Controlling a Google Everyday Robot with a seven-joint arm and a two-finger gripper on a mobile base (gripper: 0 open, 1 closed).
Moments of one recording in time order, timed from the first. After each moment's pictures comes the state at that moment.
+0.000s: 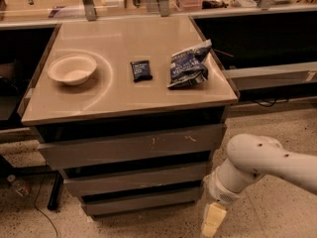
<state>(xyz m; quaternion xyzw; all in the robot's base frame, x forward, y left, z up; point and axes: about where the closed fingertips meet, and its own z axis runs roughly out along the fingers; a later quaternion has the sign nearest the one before) 0.381 -0.145 0.563 -0.59 0.78 0.18 0.05</state>
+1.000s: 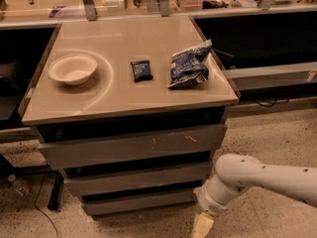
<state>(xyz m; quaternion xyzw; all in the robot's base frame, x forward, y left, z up) 0.382 -0.123 0.468 -0.58 0.78 0.22 0.06</state>
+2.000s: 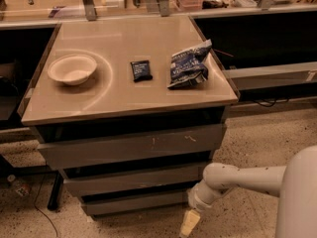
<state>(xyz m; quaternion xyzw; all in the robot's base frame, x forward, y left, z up) 0.434 -0.107 0.344 -0.56 0.79 0.23 0.08</state>
